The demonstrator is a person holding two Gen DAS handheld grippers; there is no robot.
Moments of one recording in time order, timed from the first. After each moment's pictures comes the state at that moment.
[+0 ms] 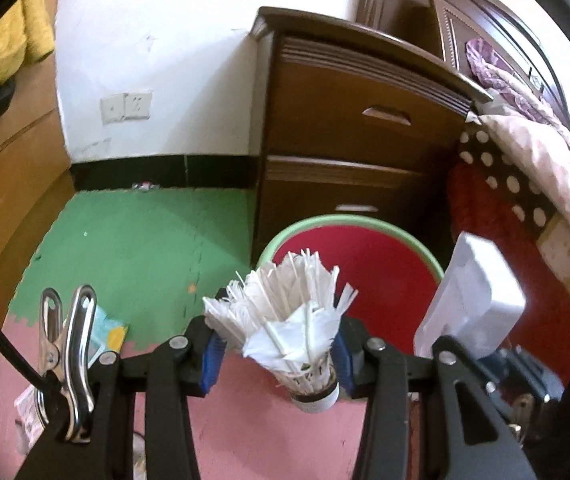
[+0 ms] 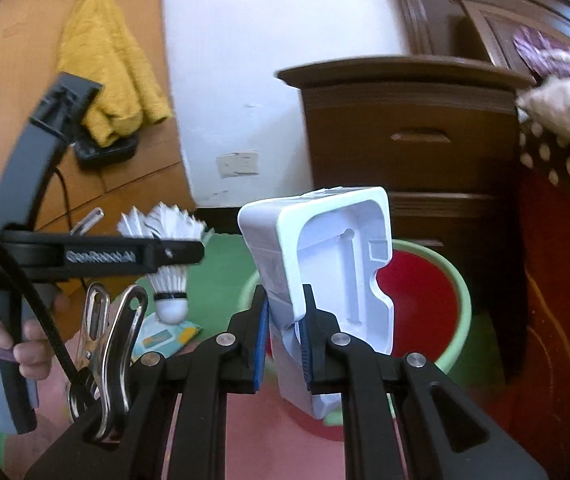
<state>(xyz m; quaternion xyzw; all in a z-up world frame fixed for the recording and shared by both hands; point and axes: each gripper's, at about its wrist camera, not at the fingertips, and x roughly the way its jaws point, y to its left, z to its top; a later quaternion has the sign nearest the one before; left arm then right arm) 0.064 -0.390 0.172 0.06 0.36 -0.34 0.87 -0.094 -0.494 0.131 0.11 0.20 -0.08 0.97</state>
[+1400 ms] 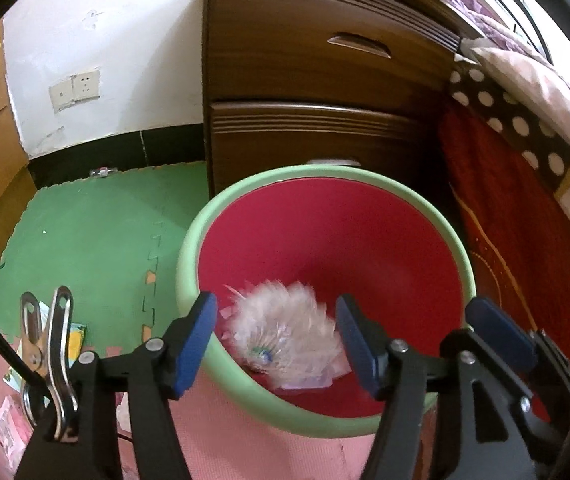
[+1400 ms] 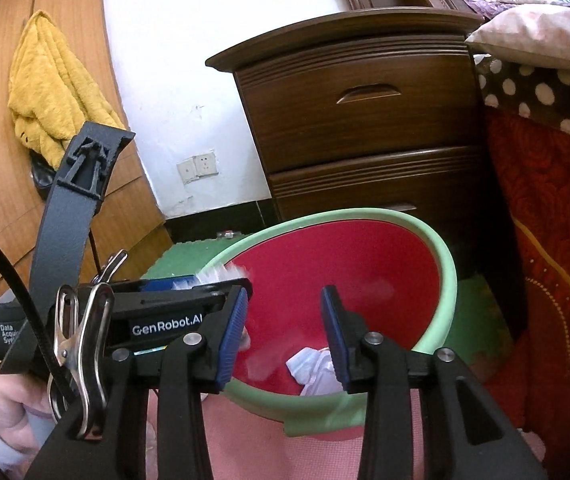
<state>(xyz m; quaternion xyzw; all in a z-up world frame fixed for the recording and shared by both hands) 0.076 -0.453 0.102 0.11 0.39 -0.38 0.83 -0.080 -0.536 0.101 0.17 0.20 -0.13 0.96</state>
